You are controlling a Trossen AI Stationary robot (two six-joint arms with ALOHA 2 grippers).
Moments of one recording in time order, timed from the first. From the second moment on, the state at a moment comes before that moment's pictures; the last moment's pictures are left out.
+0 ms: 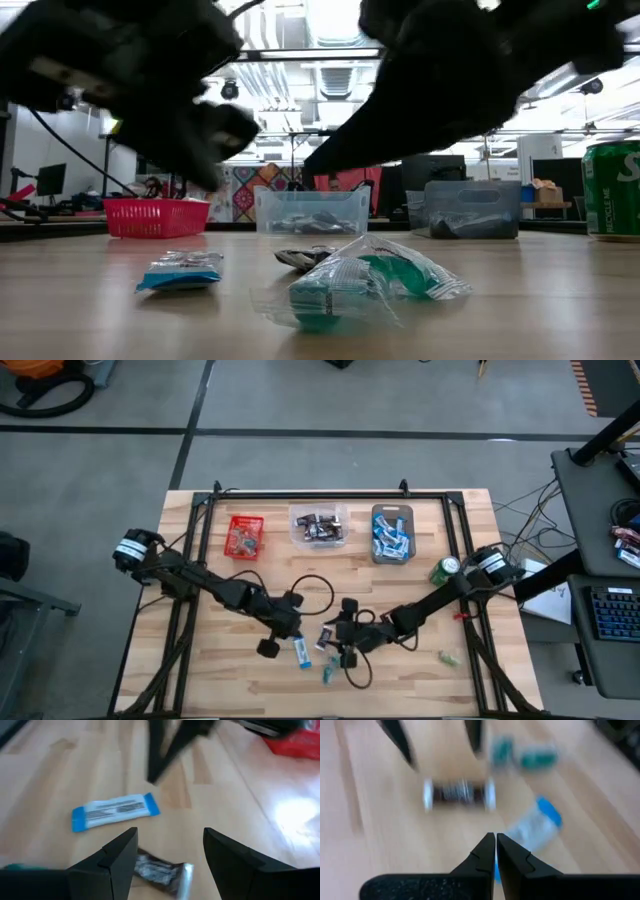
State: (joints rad) left arm -0.31 1.61 0.77 0.05 0.12 0.04; right arm 0.45 1.91 0.96 0.40 0.45 0.17
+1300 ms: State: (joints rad) left arm -0.60 1.25 0.46 0.14 -0.16 -0.16; right arm 0.40 2.31 1.70 -0.48 0.49 0.51
